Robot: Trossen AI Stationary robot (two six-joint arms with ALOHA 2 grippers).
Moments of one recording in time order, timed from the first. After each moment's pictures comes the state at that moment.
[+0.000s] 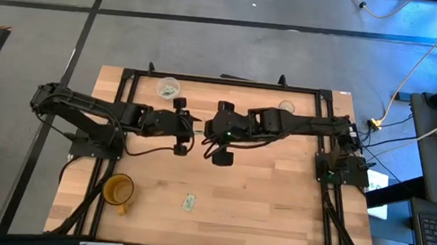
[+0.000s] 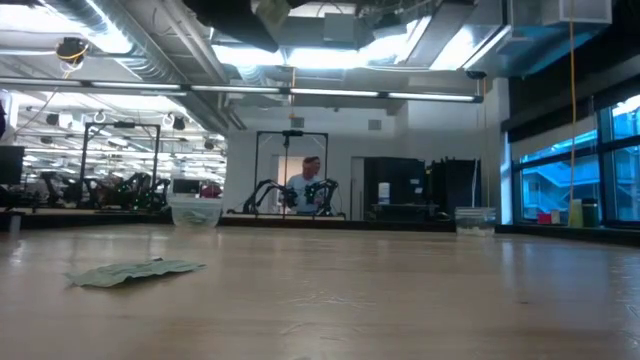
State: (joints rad) left arm -0.10 1.21 1.01 -0.39 -0.45 0.18; right arm 0.11 1.90 2.04 -0.93 0.25 -0.11
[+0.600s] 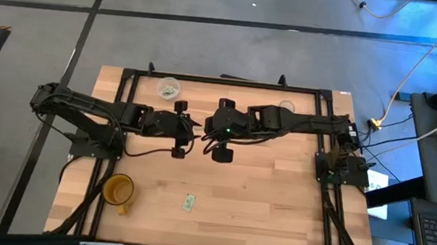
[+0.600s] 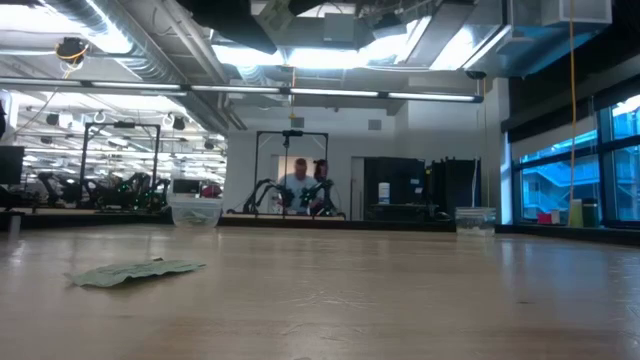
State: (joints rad) left arm -0.10 1.21 1.01 -0.41 -0.38 0.16; right arm 0.09 1.91 2.04 -0.94 0.26 -0.11
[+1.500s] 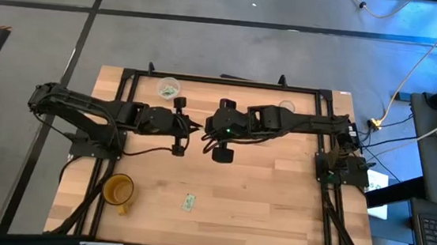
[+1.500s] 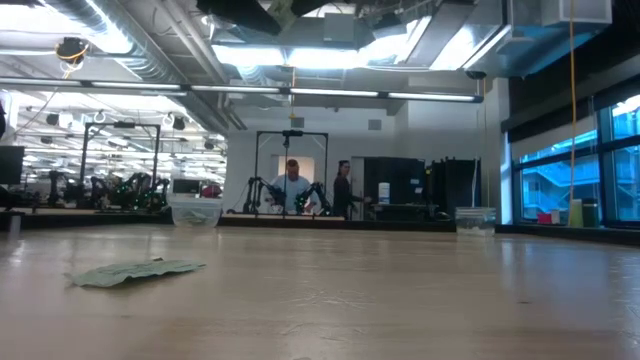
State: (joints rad) left arm -0.10 1.18 1.01 -0.35 -0.40 0.23; right arm 0.09 1.91 2.04 -0.96 0.25 -0.08
